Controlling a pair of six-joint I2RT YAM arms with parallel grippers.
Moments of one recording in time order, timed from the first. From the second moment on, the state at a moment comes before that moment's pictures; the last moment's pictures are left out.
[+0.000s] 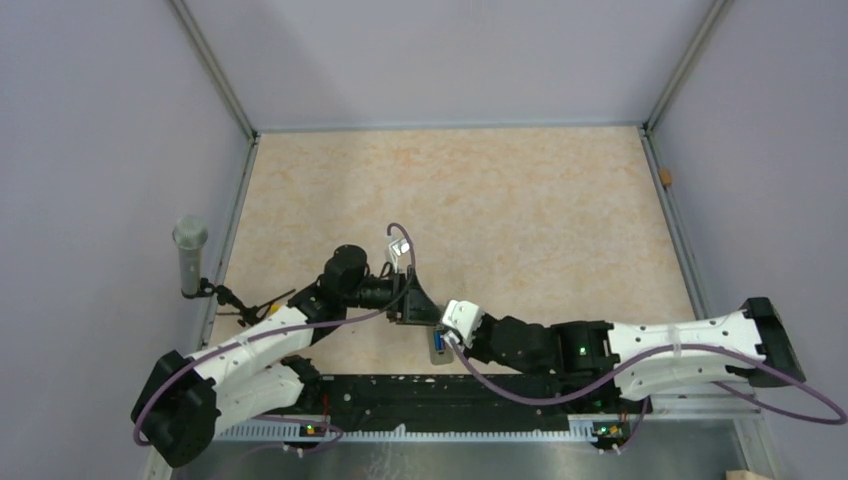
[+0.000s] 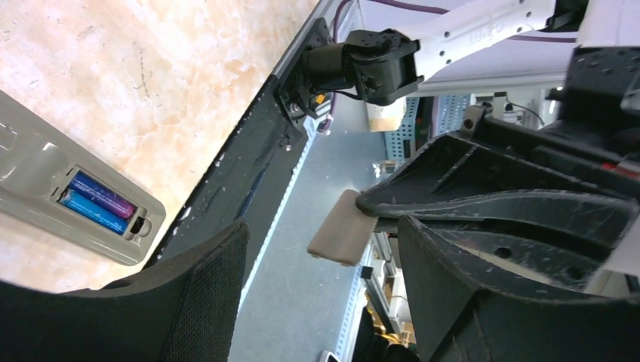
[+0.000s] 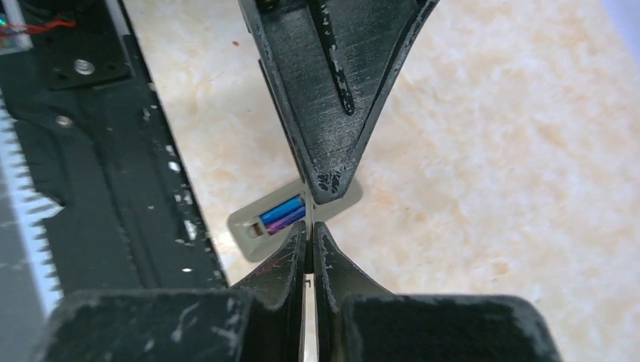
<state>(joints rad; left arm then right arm) -0.68 0.99 0.45 0.16 0.82 -0.97 1.54 0.94 0.72 -0.26 0.45 0.00</state>
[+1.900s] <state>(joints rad) -0.61 0.89 0.38 0.40 0.96 -1.24 1.70 1.02 0.29 0.78 0.58 -1.21</state>
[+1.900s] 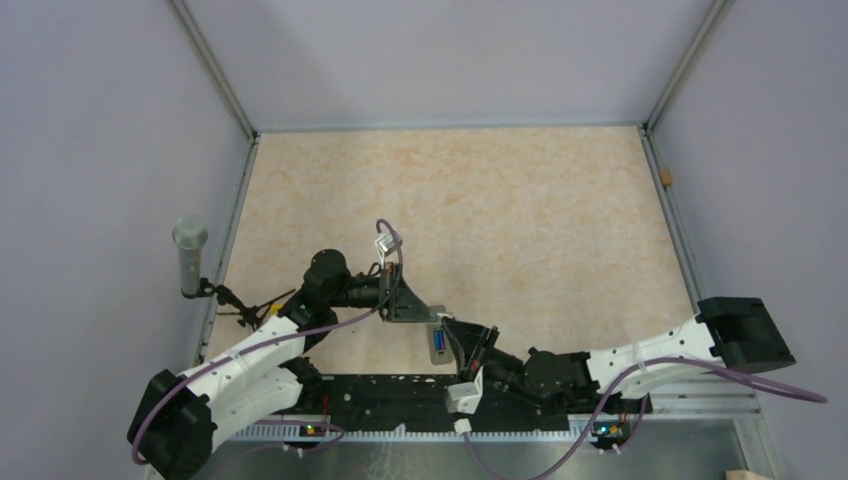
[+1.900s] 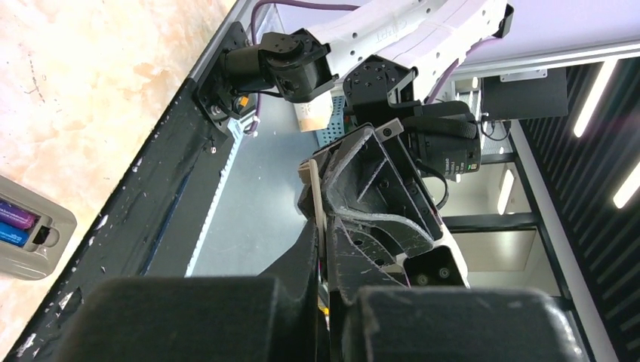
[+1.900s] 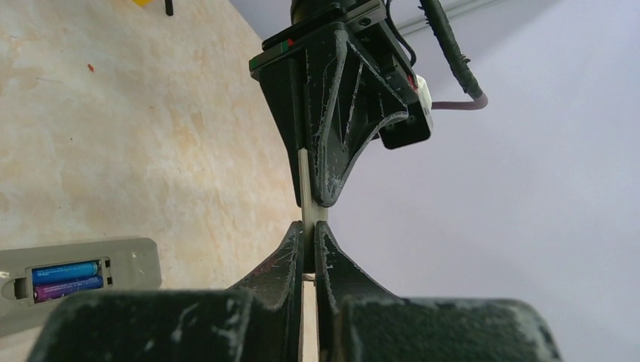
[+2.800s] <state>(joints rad) -0.61 0.94 0.38 0.33 0.96 -1.10 1.70 0.78 0.62 -0.01 0.52 -0.52</state>
